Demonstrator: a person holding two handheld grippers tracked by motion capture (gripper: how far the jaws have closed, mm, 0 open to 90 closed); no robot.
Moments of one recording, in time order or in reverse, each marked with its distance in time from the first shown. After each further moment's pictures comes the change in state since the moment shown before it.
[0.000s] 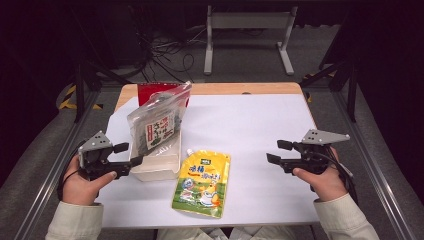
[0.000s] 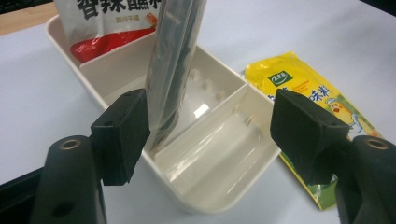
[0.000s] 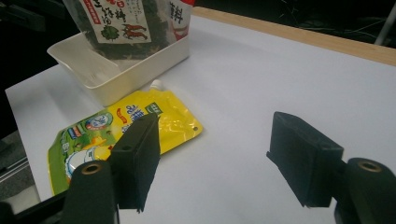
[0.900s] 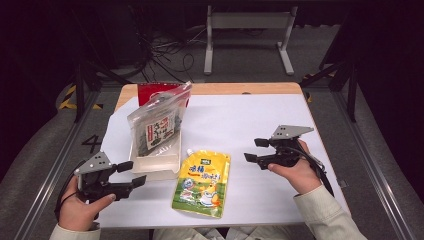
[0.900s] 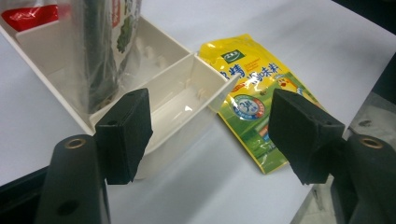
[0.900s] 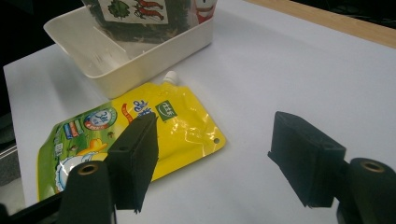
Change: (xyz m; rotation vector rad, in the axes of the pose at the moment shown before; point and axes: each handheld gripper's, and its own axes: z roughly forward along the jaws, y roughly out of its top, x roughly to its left) left arm -0.034 -0.026 -0.010 0.009 -0.113 -0.020; right arm 0.011 0.013 0.060 0.086 0.064 -0.062
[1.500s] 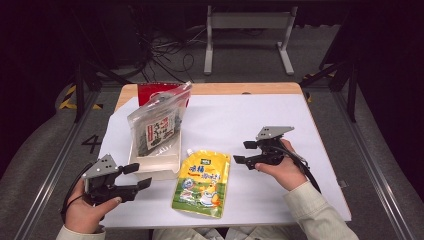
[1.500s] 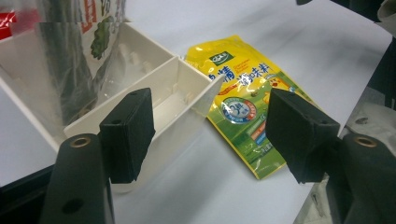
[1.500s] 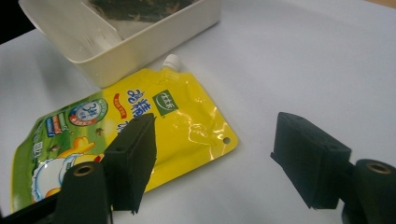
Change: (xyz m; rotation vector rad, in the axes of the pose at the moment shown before) left arm -0.009 -0.003 0.011 -0.029 -0.007 0.061; right arm -0.001 -0.005 0.042 0.067 0.029 0.009
